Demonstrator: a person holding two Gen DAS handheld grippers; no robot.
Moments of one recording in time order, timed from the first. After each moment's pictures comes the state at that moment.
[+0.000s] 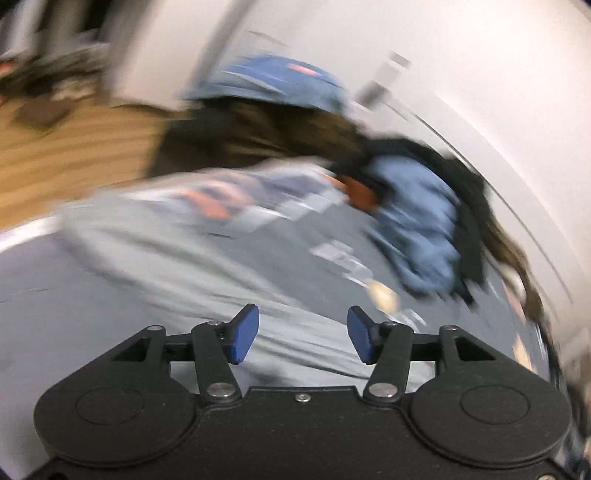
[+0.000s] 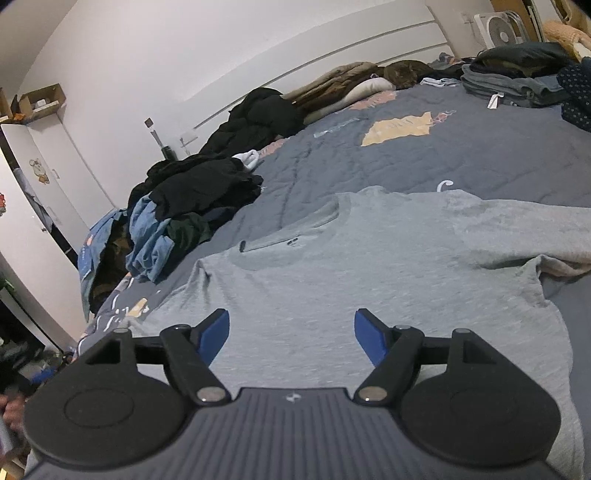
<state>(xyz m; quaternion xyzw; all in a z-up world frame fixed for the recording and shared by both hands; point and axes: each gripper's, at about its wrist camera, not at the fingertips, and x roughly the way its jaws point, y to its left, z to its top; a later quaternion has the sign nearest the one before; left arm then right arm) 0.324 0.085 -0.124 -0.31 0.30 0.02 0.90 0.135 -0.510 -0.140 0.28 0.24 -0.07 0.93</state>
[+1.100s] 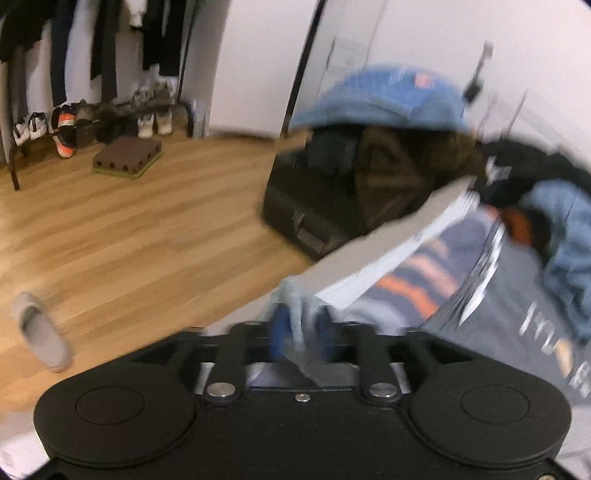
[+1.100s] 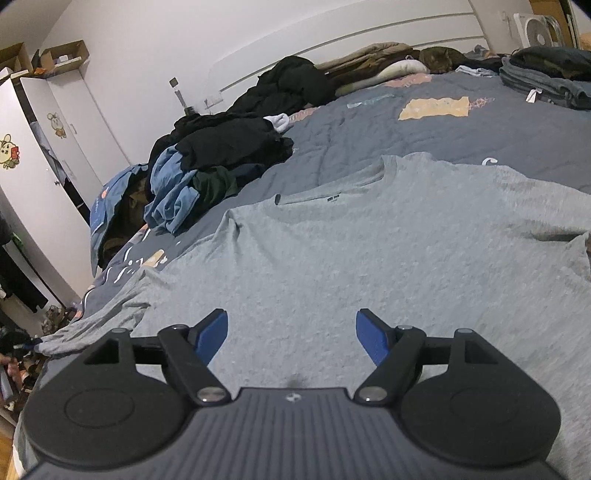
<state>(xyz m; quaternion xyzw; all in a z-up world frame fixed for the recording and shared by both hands) 0.420 0.192 -0.141 -0.16 0.36 0.17 0.90 0.149 -0.464 -0.153 0.23 0.28 -0.03 0.93</state>
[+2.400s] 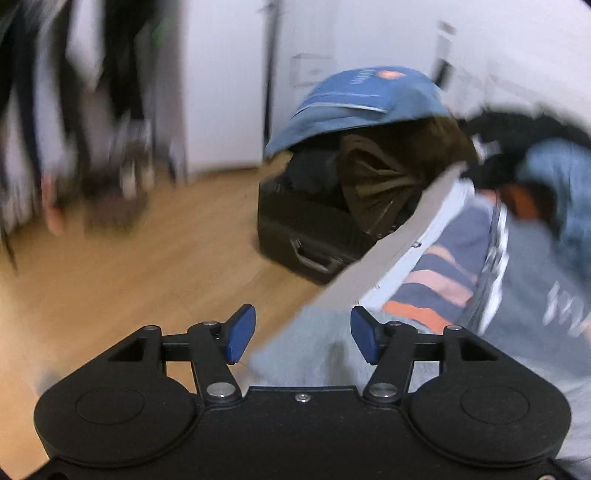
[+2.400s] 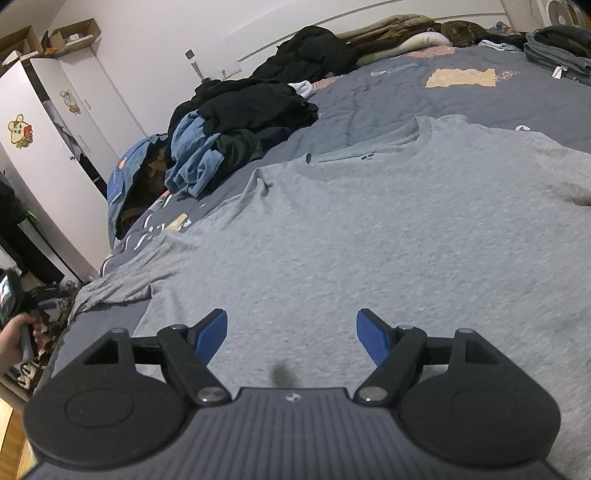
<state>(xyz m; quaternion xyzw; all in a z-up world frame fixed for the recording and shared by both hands) 0.438 0.196 -0.143 -0.14 0.33 0.14 0.92 0.157 -0.436 -0.165 0.24 0.32 0.01 0.92</state>
